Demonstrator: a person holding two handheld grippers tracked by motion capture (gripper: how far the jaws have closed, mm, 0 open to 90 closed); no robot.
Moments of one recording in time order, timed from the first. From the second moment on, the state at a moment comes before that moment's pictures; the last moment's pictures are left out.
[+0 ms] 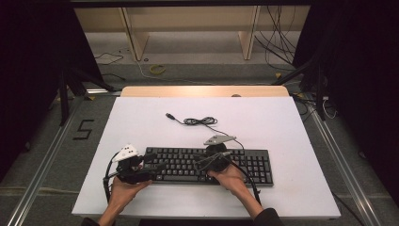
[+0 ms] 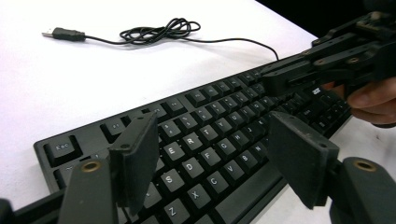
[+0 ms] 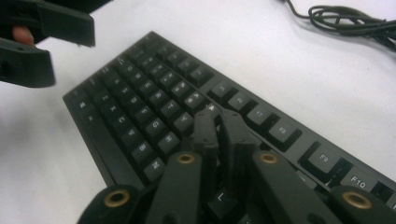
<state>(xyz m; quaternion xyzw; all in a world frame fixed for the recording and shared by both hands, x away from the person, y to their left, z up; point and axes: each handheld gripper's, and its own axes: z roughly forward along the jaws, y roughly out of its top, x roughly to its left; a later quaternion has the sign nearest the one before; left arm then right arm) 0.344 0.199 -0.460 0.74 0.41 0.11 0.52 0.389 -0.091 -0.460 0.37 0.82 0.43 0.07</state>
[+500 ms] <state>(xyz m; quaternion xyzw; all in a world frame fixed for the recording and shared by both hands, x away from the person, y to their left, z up) 0.340 0.197 -0.460 0.74 0.41 0.11 0.52 0.393 -0.080 -0.474 0.37 0.83 0.41 0.07</state>
